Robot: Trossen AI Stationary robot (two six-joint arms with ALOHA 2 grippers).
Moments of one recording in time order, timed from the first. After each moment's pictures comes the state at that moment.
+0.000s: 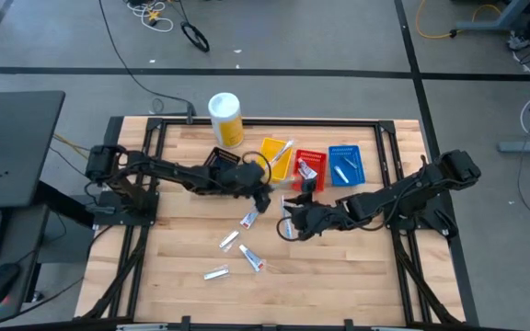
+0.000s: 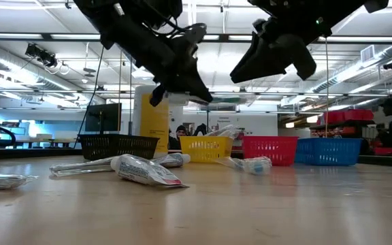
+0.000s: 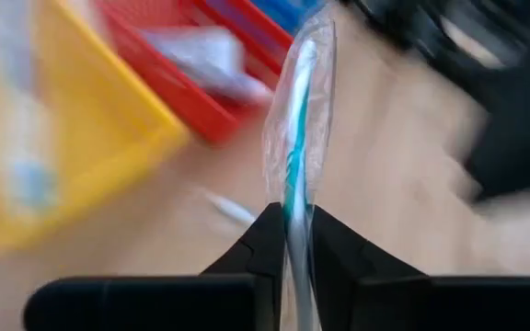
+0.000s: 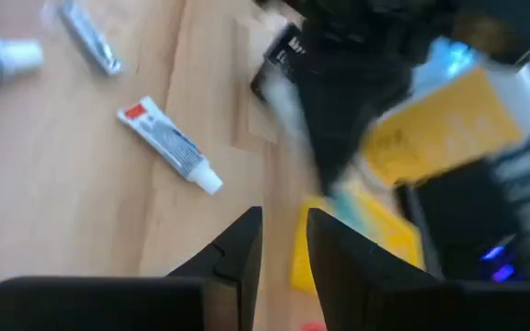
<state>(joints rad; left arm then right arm) 0.03 1.66 0.95 0.12 -0.17 -0.57 0.31 1.52 0.88 -0.04 0.65 -0.32</state>
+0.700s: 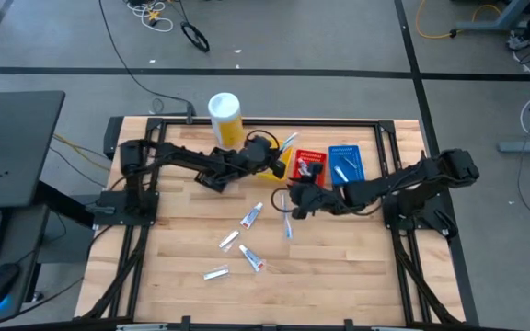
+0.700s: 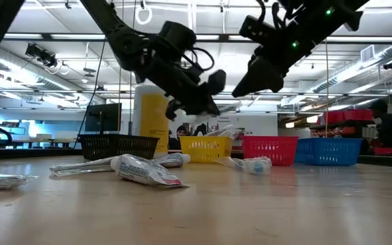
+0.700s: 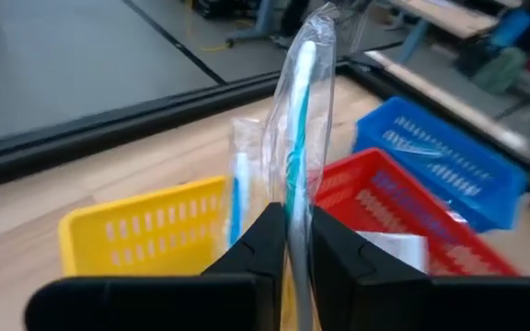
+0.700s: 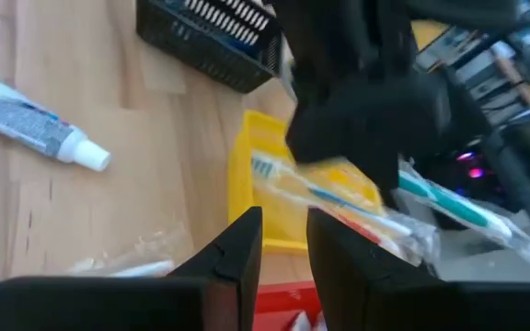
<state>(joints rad) 0.22 1.91 1.03 0.49 -0.43 -0.48 0.16 1.52 0.85 -0.05 0.72 -0.13</state>
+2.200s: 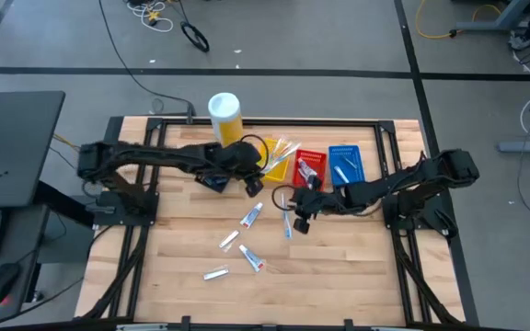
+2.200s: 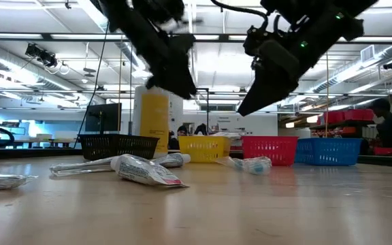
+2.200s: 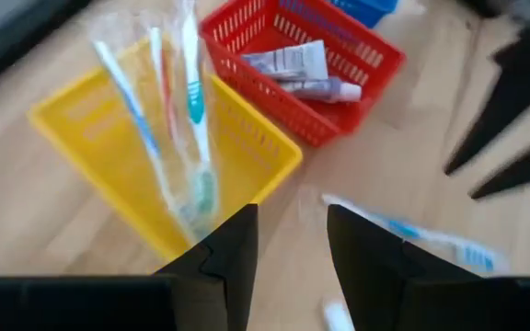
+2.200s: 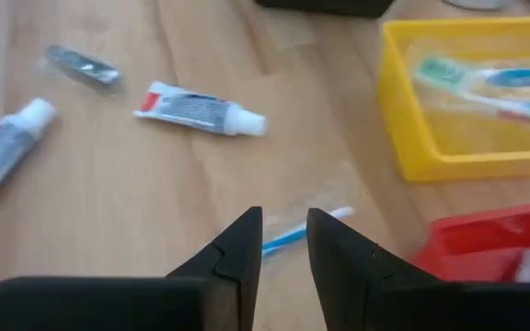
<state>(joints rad) 0.17 1.59 1.10 -0.27 -0.12 -0.32 0.15 1.52 0.81 -0.10 0.33 0.31</state>
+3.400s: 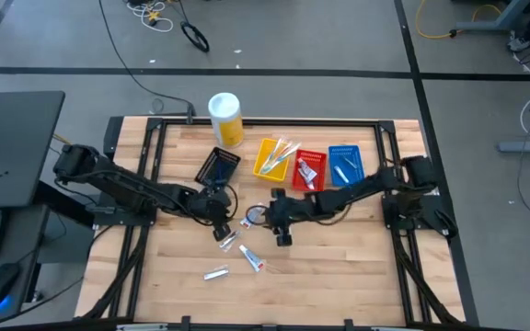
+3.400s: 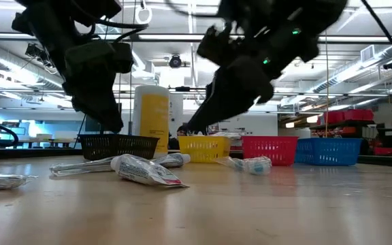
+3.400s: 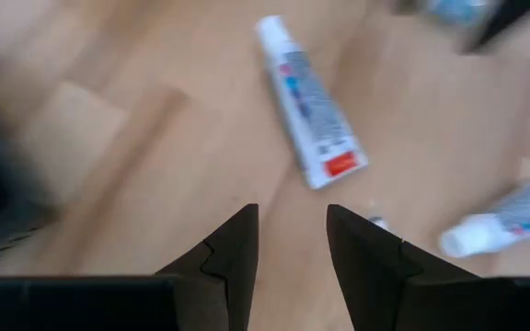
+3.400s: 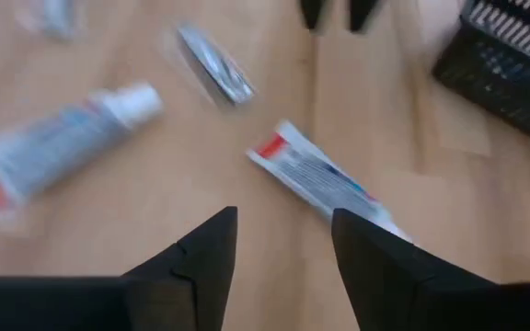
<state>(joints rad) -0.23 1.38 0.66 -0.23 -0.27 -0.67 0.15 1.86 1.02 0.10 0.11 -0.09</state>
